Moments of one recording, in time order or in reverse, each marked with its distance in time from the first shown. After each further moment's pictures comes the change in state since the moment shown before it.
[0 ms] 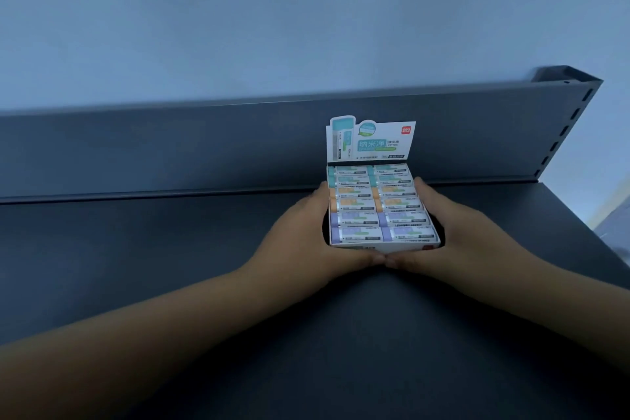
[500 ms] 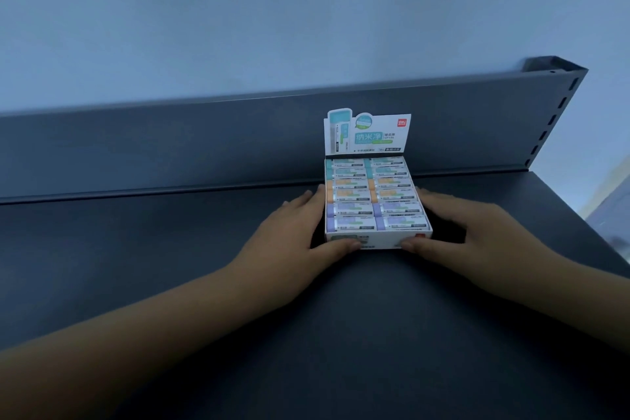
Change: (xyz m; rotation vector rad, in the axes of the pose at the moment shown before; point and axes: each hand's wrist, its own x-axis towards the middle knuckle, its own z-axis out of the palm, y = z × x) left_hand -0.009 -0.011 -0.007 0.386 -0.072 0.038; right_hand -0.018 0.015 -0.014 -0.122 0.017 -0.054
